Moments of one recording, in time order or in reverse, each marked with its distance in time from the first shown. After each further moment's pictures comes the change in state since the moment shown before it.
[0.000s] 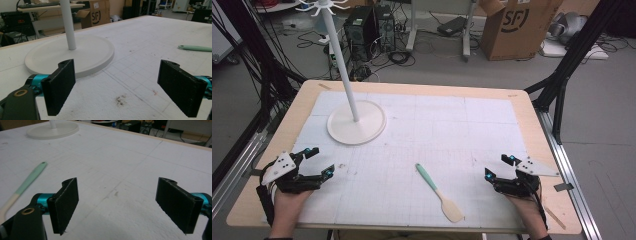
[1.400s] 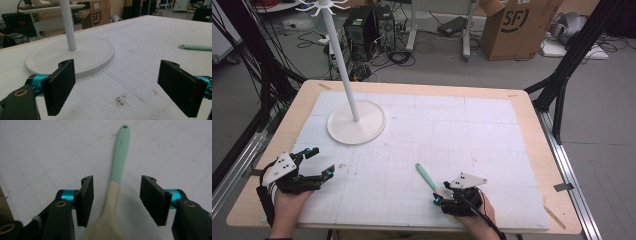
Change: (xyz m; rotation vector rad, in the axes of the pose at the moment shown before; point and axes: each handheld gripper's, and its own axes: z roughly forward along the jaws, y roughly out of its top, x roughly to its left) left arm -0.001 0.000 0.000 0.000 0.000 0.014; right arm 0.136 0.001 0.063 0.326 0.174 -0.036
